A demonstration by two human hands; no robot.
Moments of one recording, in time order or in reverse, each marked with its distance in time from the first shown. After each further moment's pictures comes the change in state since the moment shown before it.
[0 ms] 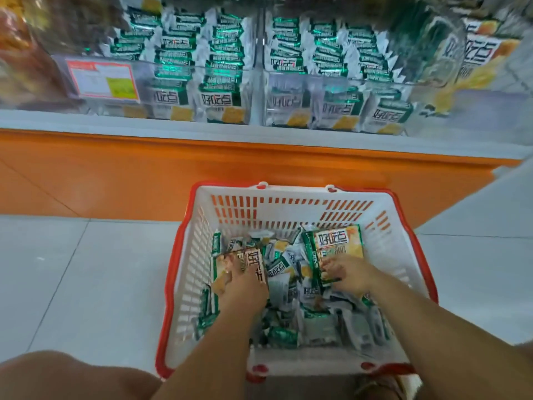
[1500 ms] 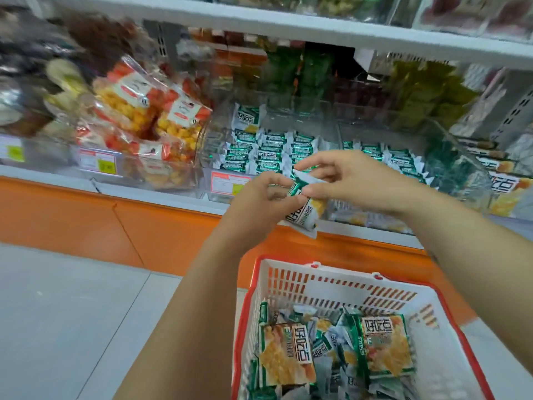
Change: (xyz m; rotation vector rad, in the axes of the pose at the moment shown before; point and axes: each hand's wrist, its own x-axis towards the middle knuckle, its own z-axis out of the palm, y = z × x) left_hand -0.121 0.025 -0.286 -0.829 0.350 0.728; right_hand -0.124 -0.286 -0.187 0.048 0.390 -0.701
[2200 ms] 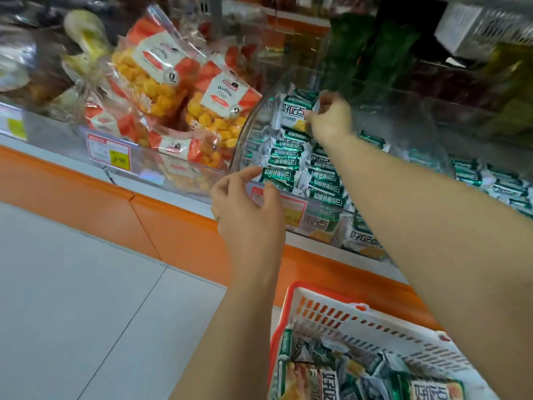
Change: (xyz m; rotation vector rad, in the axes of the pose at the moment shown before) left_hand 0.063 -0.053 -0.040 0.139 0.826 -0.076; right_hand 0.280 0.029 0.057 0.266 0.566 0.203
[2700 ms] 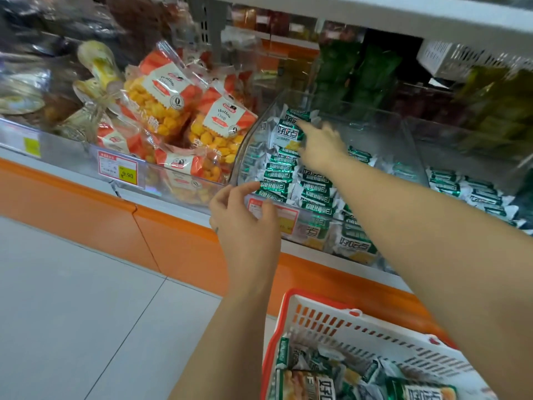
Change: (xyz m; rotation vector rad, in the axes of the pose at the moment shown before) left_hand -0.011 0.007 -0.010 -0.001 -0.047 -0.008; right_hand -0.022 0.001 -0.020 -0.760 -0.229 -0.238
